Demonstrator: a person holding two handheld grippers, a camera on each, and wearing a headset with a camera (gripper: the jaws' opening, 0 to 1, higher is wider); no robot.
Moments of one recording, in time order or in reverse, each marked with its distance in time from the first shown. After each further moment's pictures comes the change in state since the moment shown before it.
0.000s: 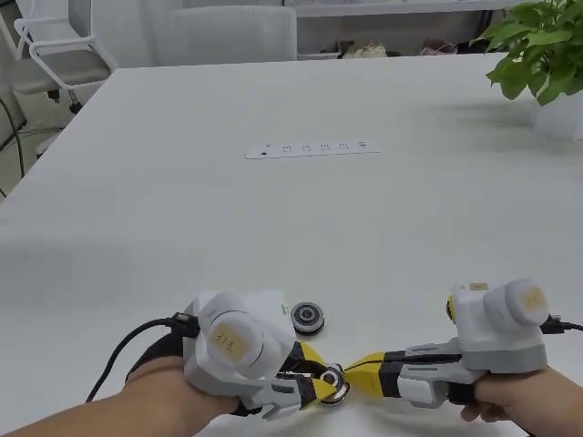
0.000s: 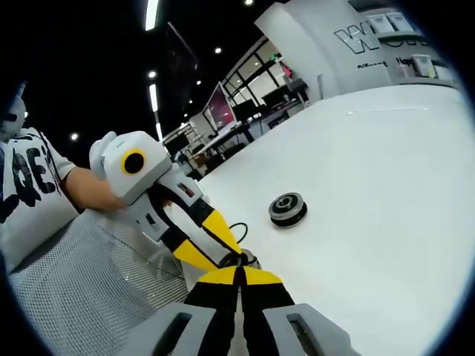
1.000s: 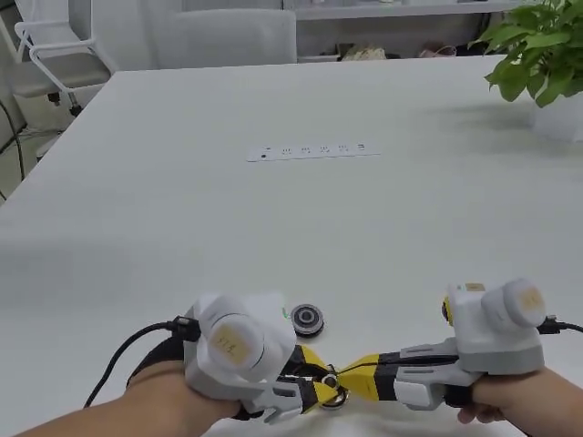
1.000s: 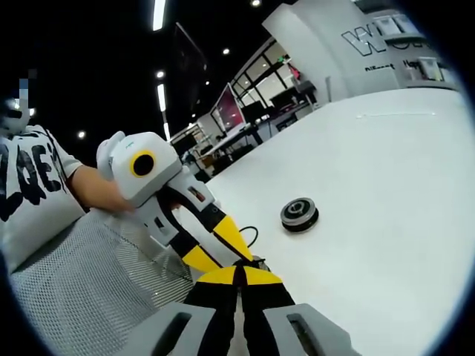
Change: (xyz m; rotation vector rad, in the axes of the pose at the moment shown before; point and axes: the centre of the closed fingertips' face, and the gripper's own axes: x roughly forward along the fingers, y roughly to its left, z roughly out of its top) left arm 0.001 -0.002 0.001 -0.011 -0.004 0.000; right arm 0.003 0.009 0.005 -0.023 -0.008 0.039
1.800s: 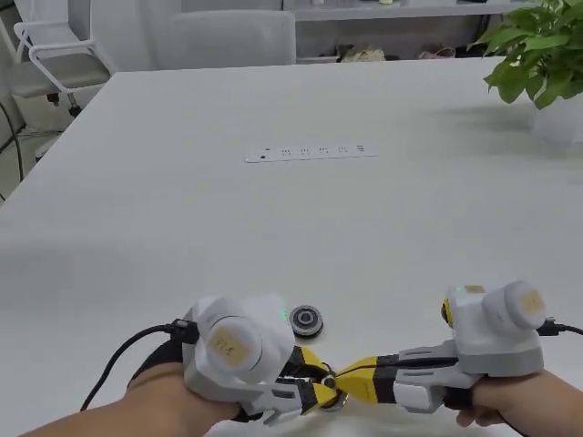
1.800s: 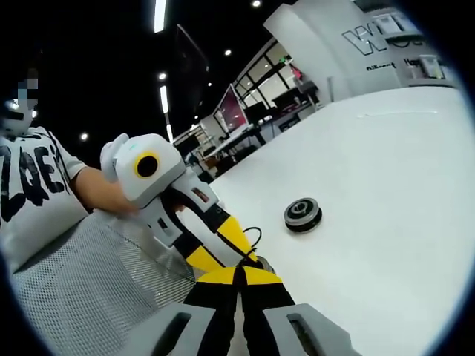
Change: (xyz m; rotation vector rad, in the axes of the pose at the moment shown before) left arm 0.000 0.000 0.000 0.001 -0.010 0.000; right arm 0.000 0.002 -0.001 0.005 -0.006 0.015
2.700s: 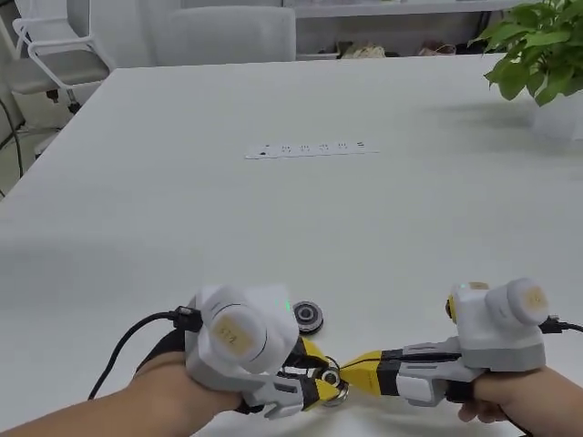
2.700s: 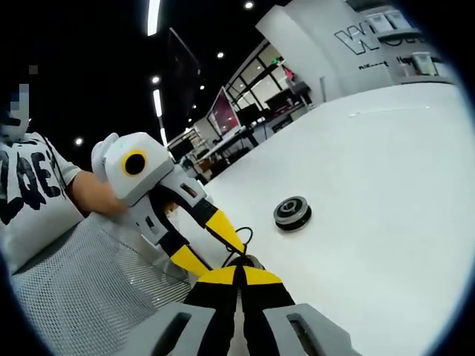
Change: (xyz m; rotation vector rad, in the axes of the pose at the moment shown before) left arm -0.003 0.000 0.006 0.009 0.013 -0.013; right arm -0.002 -0.008 0.000 0.027 -0.017 -0.025
